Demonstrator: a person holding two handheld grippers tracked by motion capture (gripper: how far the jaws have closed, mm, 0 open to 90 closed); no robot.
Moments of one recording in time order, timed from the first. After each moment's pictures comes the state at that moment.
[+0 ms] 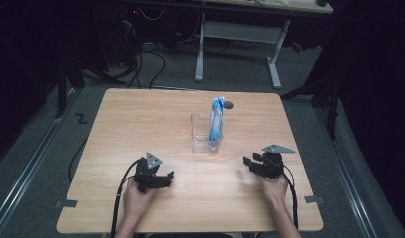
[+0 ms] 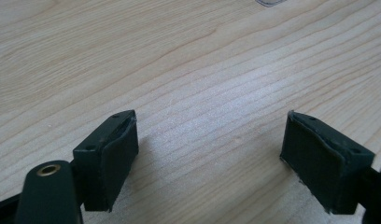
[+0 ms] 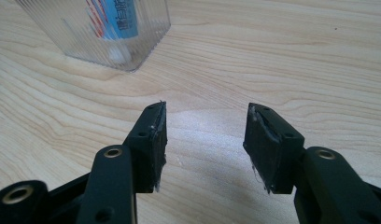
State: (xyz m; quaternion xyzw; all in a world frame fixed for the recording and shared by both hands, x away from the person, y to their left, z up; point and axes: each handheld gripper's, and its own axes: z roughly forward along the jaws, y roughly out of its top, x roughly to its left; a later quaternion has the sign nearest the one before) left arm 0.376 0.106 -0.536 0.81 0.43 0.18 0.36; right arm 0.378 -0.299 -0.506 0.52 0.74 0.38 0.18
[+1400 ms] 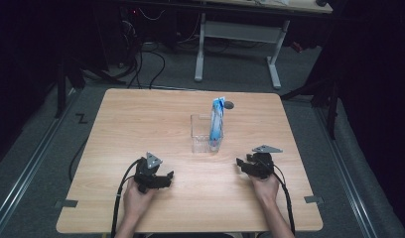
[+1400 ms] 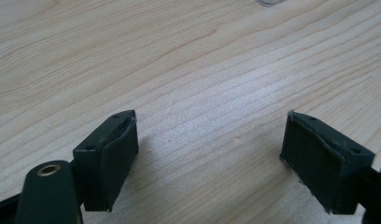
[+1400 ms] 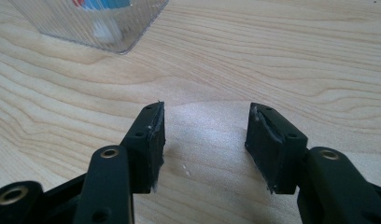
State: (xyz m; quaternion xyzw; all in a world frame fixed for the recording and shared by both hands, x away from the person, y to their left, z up) left arm 0.376 0.106 -0.536 0.81 0.43 0.18 0.36; right arm 0.391 -0.280 -0.529 0.53 0.75 0.36 0.18
